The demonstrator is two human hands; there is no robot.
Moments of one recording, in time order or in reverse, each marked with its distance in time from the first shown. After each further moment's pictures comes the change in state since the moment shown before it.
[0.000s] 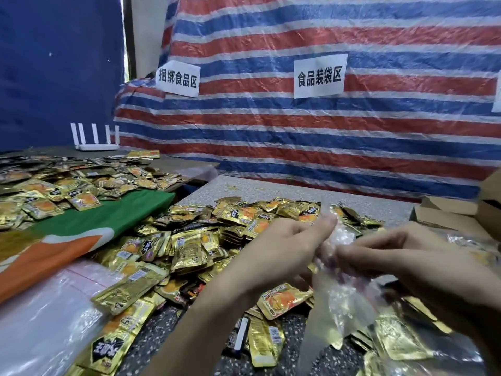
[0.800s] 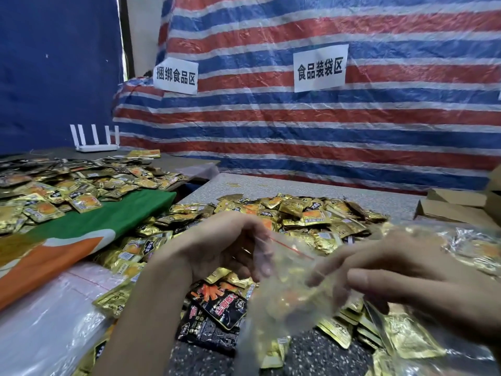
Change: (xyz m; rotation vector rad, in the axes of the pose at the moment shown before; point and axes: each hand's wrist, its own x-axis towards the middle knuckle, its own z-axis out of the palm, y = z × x) left_hand 0.008 -0.028 -0.073 -0.084 0.011 -0.291; right_hand 0.002 0.006 -0.001 -0.380 -0.272 -0.447
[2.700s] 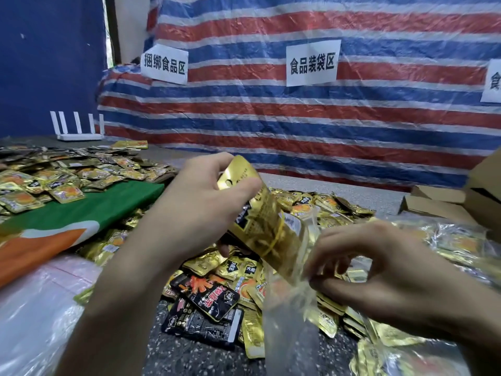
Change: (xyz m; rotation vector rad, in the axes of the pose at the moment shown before) left_hand -0.055 0.037 0.019 0.192 0.429 0.449; right_hand 0.010 -0.009 0.017 -0.353 0.167 -0.010
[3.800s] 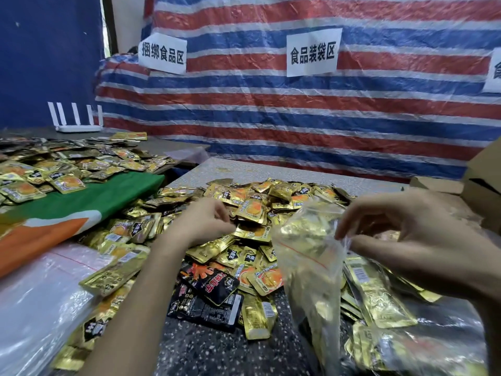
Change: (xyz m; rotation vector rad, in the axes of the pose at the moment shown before) left_hand 0.065 -0.126 0.007 0.579 -0.221 -0.248; right_hand -0.013 0.016 -0.019 0.044 0.155 0.146
